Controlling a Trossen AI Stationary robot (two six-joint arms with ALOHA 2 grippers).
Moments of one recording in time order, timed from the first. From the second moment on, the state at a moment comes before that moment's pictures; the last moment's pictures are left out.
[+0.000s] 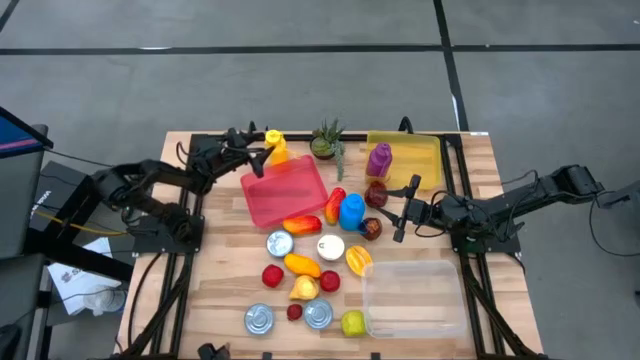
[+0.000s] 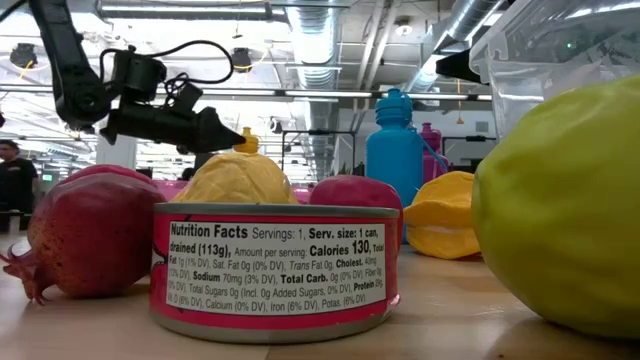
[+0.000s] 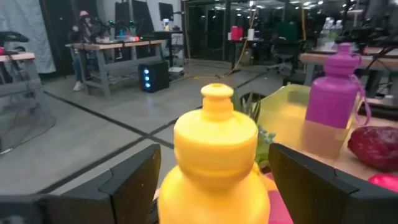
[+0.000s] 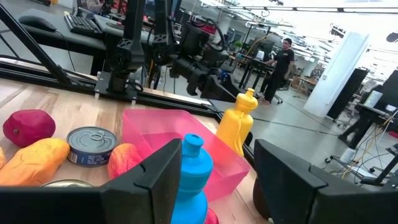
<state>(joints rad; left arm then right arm) 0.85 1.45 0.28 1.16 0.22 0.03 0.19 0.92 0.24 0.69 0.52 -0.32</state>
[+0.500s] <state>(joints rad) 0.85 1.55 0.36 1.16 0.23 0.02 0.18 0.92 0.24 0.69 0.52 -0.32</state>
